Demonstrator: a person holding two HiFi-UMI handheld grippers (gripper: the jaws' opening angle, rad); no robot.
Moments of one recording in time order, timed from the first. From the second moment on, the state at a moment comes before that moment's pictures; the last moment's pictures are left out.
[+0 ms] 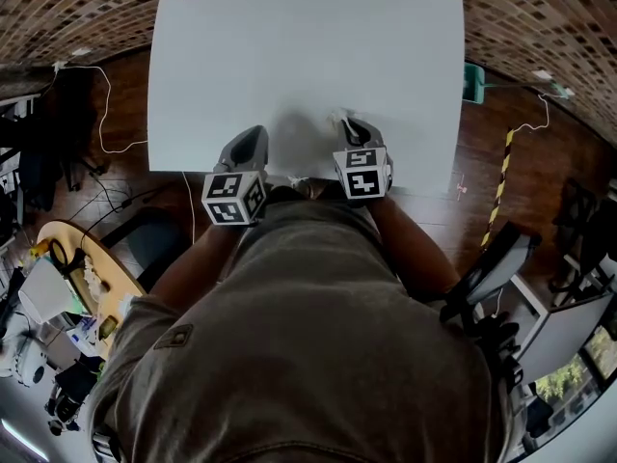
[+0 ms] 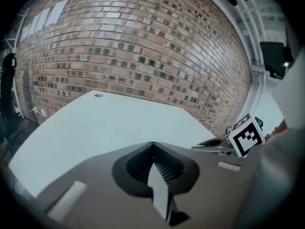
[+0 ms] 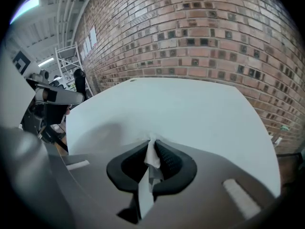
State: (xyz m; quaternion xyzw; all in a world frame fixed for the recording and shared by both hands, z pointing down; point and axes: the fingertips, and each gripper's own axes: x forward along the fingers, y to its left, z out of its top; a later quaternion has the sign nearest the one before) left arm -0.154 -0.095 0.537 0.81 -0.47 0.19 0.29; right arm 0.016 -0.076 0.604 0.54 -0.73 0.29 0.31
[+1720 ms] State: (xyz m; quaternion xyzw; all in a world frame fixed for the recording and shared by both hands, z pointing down) left arm -0.168 -0.088 0.526 0.82 -0.47 0.17 0.28; right arm 0.029 -0.065 0.608 0.55 -0.71 0.29 0.32
